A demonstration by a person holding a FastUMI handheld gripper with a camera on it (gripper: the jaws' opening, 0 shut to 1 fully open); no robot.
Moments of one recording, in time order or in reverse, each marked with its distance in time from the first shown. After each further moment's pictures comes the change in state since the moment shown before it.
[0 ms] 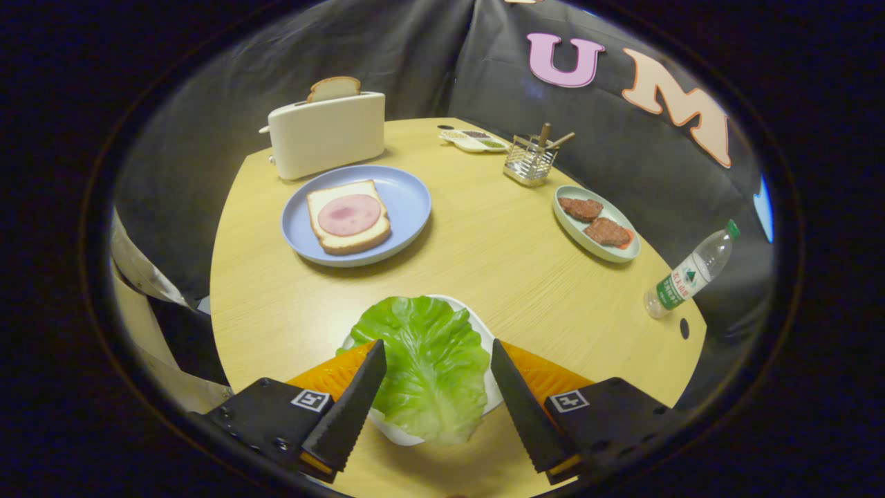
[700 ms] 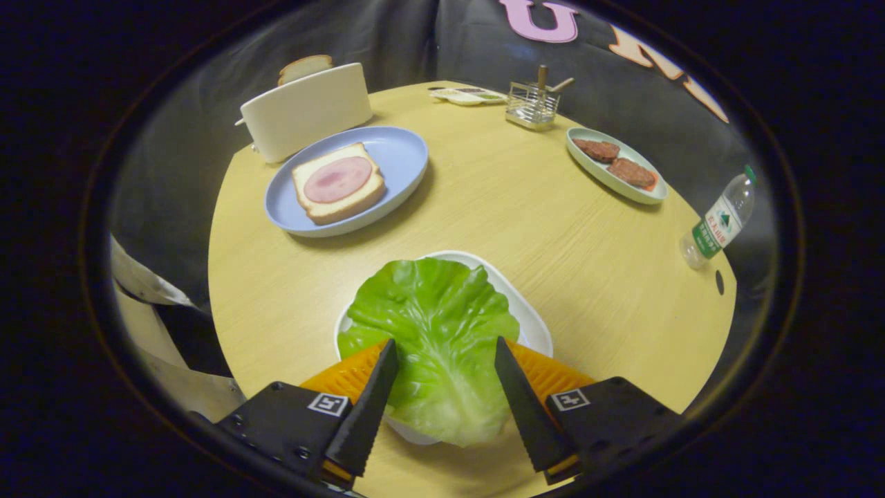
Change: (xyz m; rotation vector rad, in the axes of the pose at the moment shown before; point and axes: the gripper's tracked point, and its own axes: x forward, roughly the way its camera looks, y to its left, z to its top) arm 0.024 0.010 -0.032 0.130 0.147 0.065
